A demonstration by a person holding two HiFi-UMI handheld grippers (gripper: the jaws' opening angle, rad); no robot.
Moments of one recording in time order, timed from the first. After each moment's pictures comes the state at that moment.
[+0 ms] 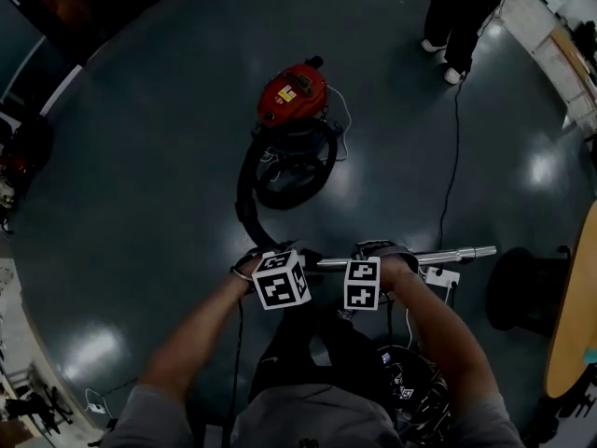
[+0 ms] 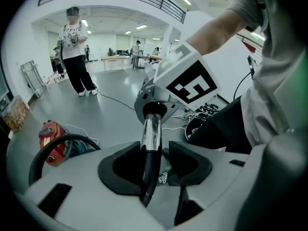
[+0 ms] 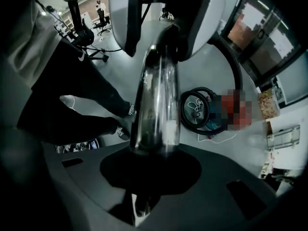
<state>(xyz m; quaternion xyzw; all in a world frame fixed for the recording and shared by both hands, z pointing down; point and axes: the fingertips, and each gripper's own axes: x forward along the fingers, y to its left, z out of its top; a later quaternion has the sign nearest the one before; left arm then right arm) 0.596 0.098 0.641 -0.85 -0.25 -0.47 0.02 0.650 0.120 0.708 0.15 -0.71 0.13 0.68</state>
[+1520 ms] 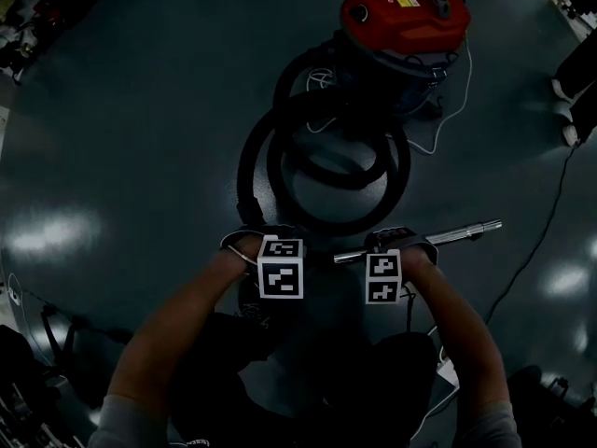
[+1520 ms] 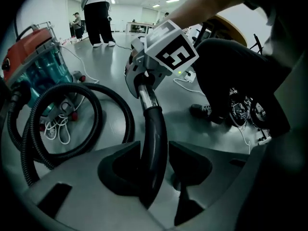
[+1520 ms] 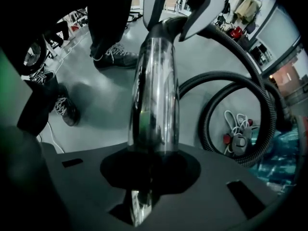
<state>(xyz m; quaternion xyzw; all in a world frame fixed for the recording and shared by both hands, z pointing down) 0.583 0.035 1.141 -0.80 -0.14 -0.58 -0.04 0.704 0.026 1.197 -0.03 -0.73 -0.07 0.68</state>
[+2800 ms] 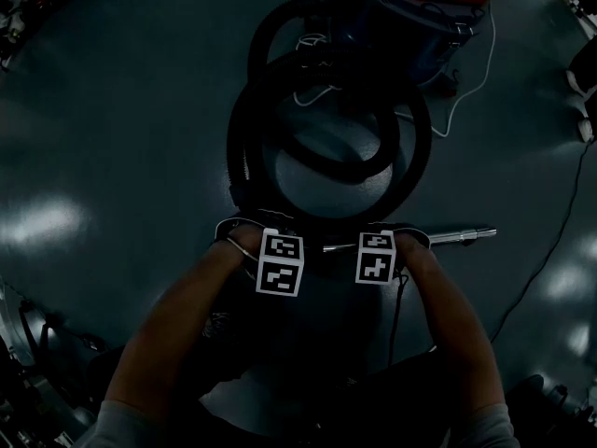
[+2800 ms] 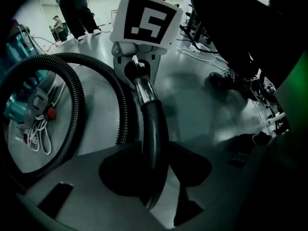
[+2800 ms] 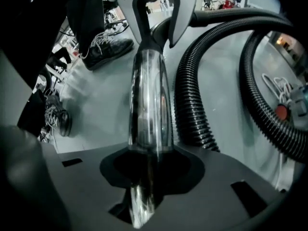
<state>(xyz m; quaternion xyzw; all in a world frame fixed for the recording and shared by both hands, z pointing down) 0.594 0.023 1.306 -0.77 -0.15 -0.62 0.05 0.712 0.033 1.340 -0.07 -0.75 0.07 0.65</state>
